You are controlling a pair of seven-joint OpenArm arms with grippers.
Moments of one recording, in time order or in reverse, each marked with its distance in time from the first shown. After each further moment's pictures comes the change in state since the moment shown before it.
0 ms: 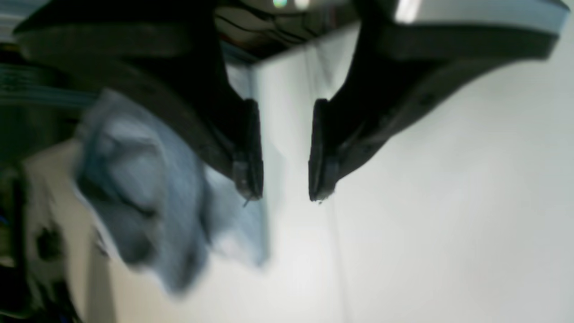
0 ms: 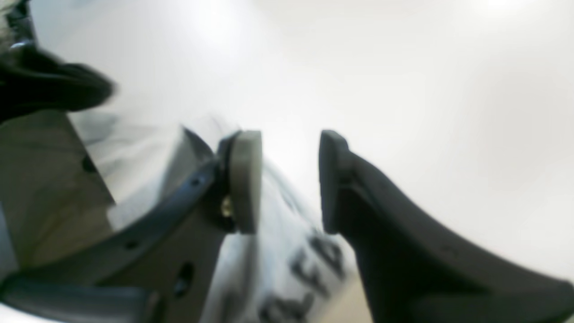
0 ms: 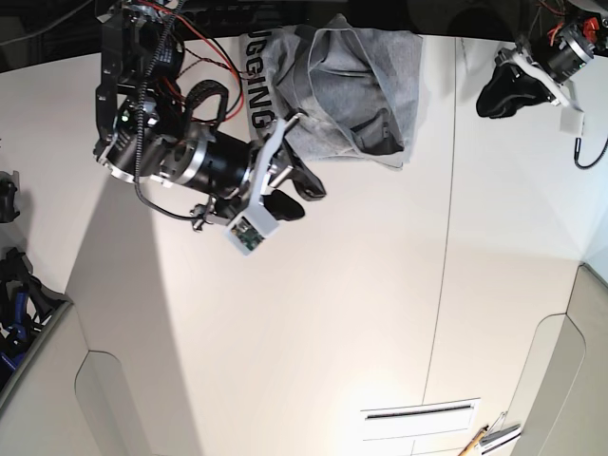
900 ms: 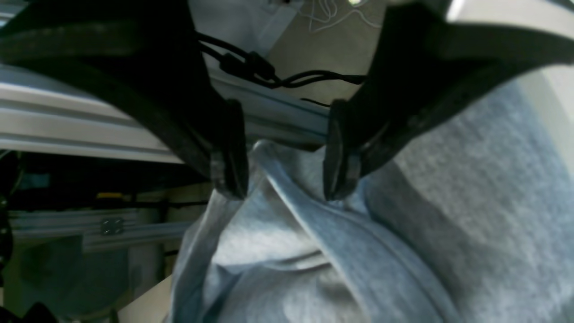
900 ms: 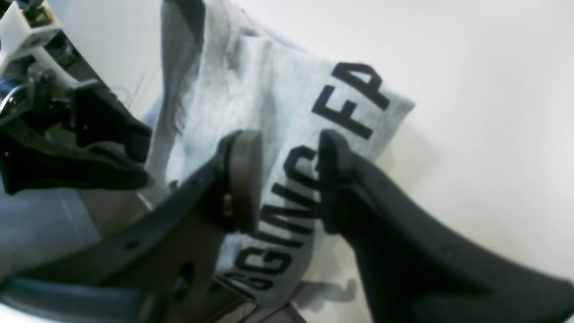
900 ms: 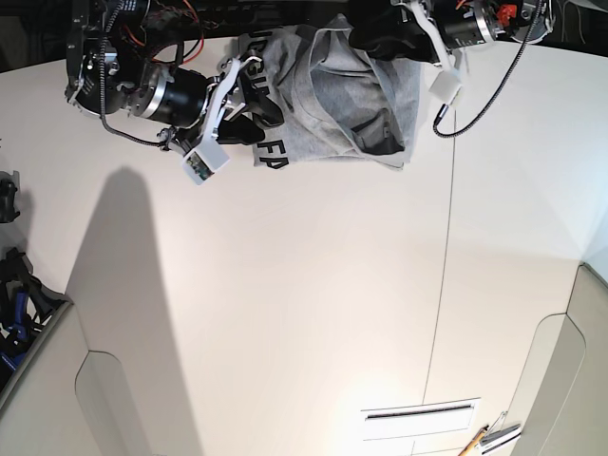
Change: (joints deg) left arm 2.9 0.5 26.8 0.5 3.4 0.0 2.4; right arm -13.2 4.7 6.9 0.0 8.8 0.4 -1.1
